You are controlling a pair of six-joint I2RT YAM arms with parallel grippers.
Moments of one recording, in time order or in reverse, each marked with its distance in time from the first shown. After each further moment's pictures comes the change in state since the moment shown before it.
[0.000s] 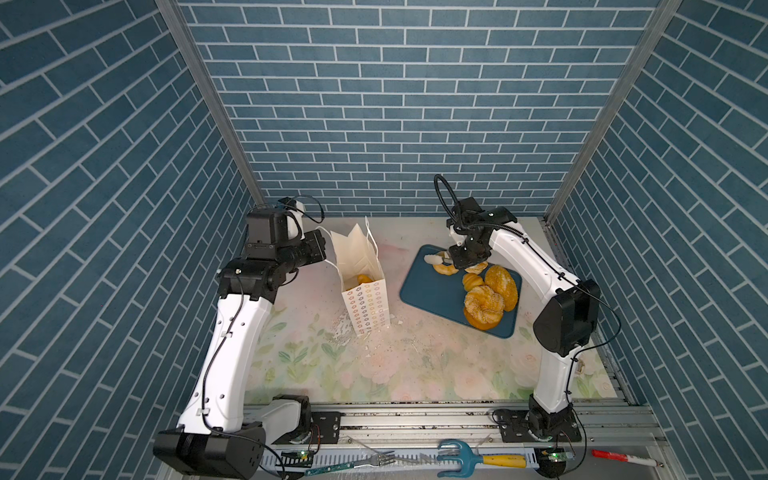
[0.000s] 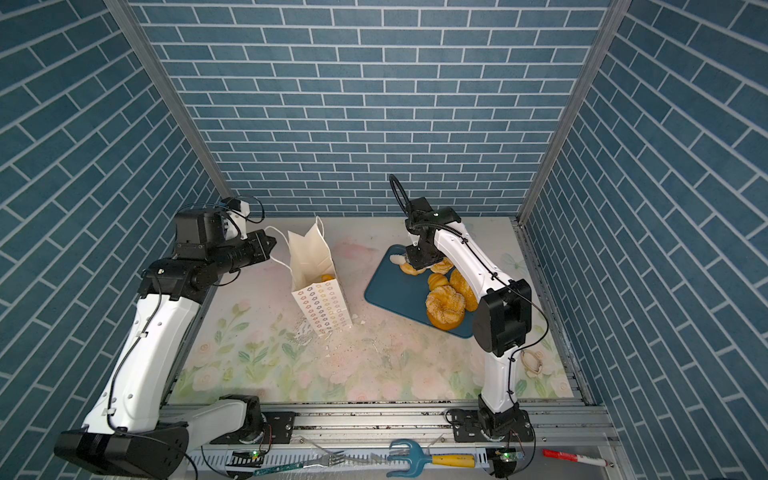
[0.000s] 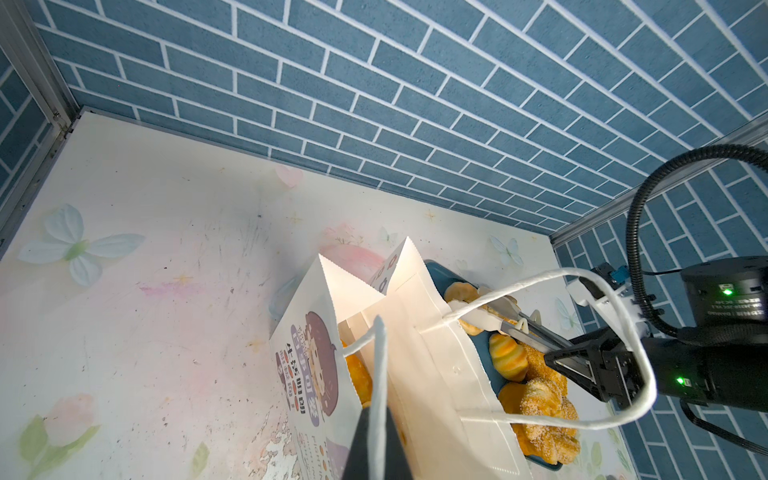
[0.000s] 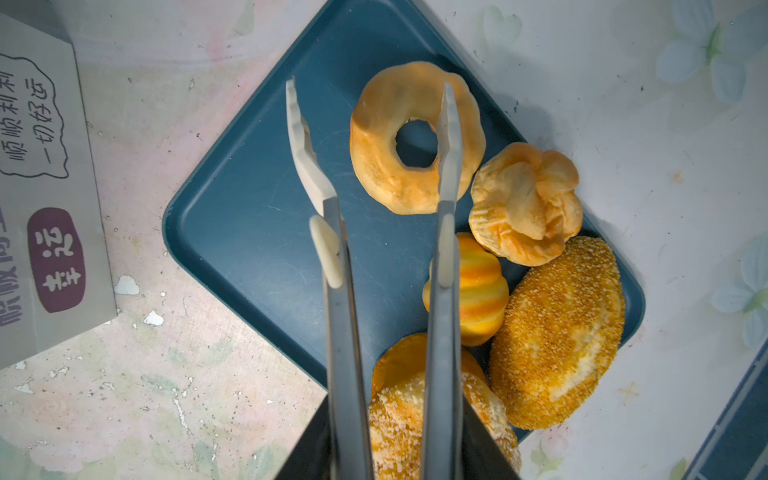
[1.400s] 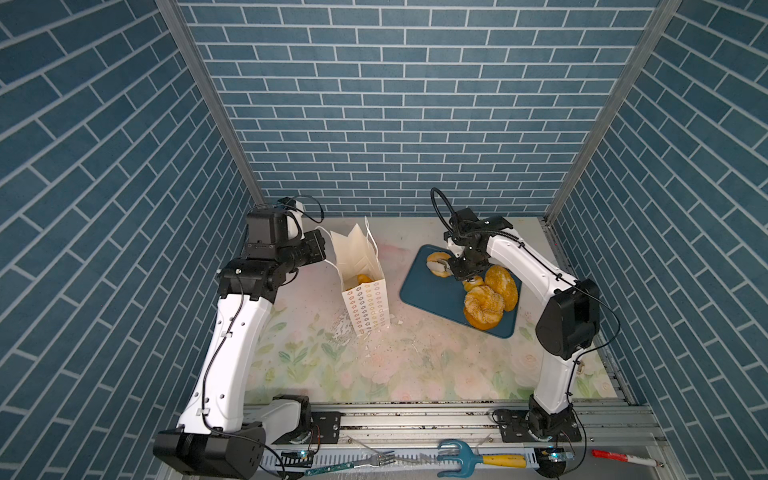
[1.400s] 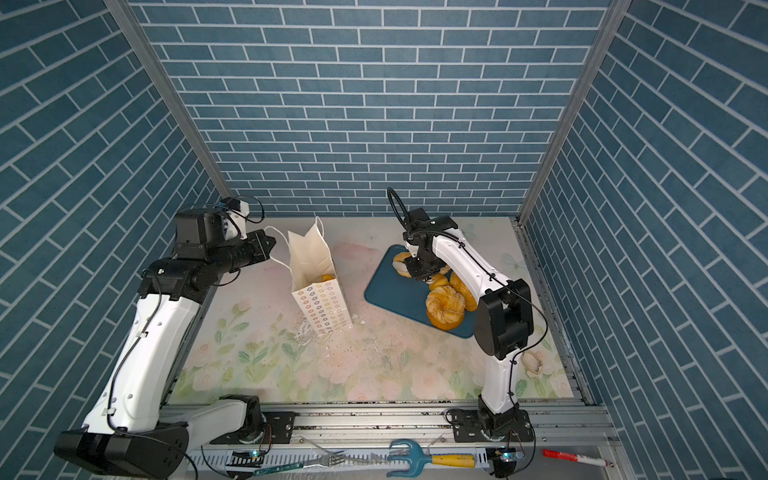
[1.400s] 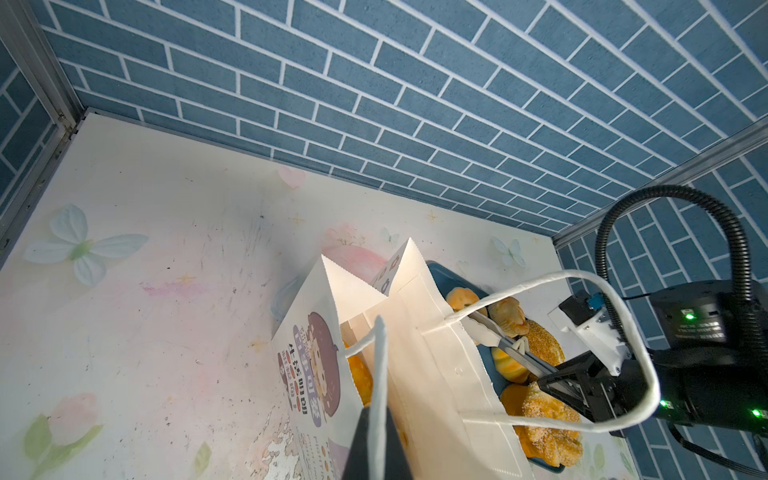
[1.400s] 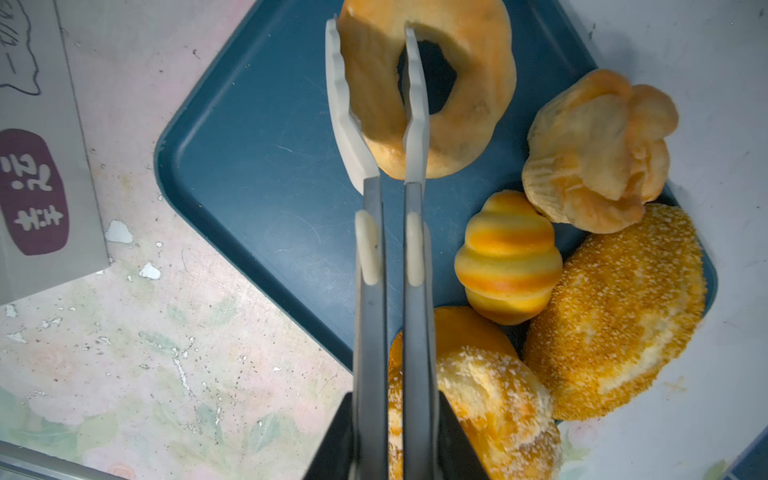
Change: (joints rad) left arm 0.000 0.000 0.000 0.000 -0.006 0.000; right arm 0.018 -0.055 -0.123 0.005 -0.043 -0.014
